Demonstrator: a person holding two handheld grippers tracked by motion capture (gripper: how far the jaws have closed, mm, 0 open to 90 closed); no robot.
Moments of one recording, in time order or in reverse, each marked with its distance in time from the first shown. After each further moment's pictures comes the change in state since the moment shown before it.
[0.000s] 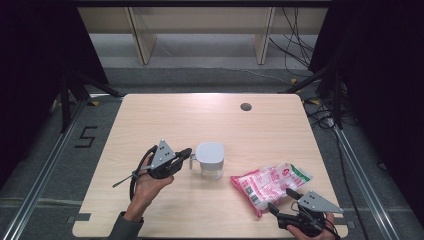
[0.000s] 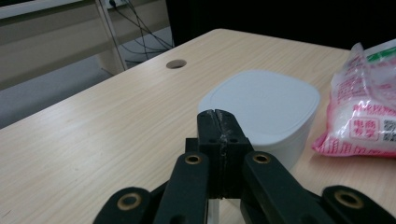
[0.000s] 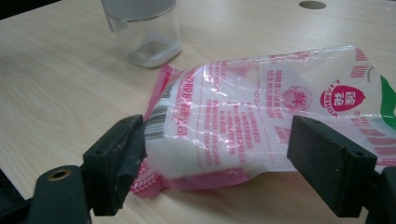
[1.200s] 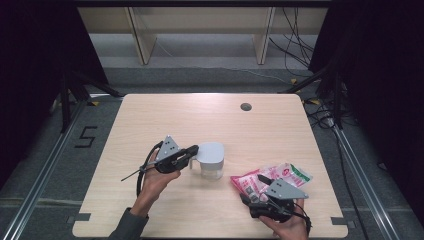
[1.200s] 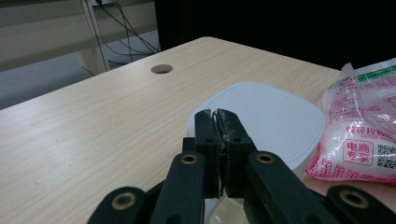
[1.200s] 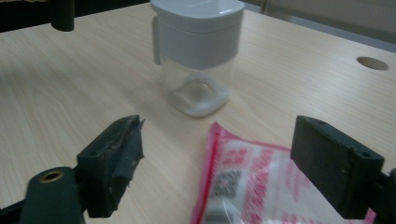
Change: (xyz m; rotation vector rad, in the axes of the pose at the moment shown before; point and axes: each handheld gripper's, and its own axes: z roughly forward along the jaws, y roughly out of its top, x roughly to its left) left arm 0.007 -0.005 0.026 -0.027 -0.094 -0.004; right arm 0.040 0.042 0.054 -0.033 0.087 -0.152
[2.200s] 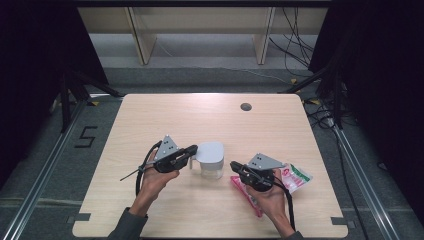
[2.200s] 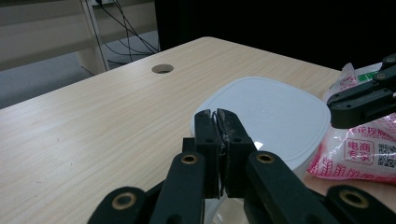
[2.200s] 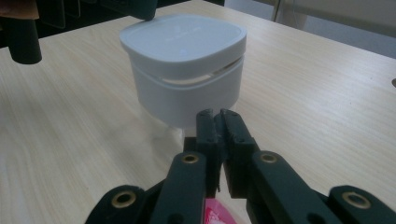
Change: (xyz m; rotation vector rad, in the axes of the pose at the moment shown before) left arm 0.005 -0.002 -0.002 0.001 0.002 0.003; right arm -0.024 0.036 0.063 -0.007 0.053 -0.016
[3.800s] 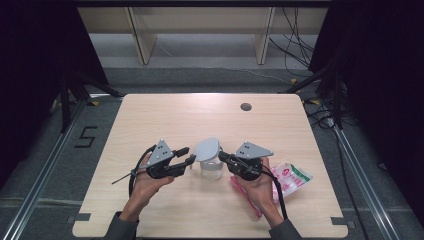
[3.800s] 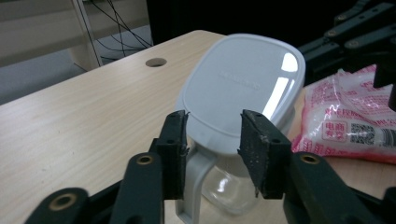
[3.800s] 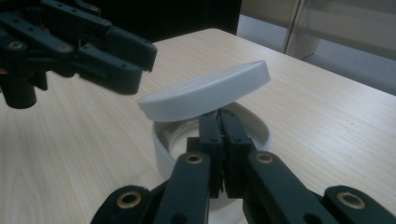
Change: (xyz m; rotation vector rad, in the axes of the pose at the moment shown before) left arm -0.006 -0.004 -0.026 0.029 -0.037 0.000; right arm 0.010 0.039 0.021 -0.052 0.067 -0.020
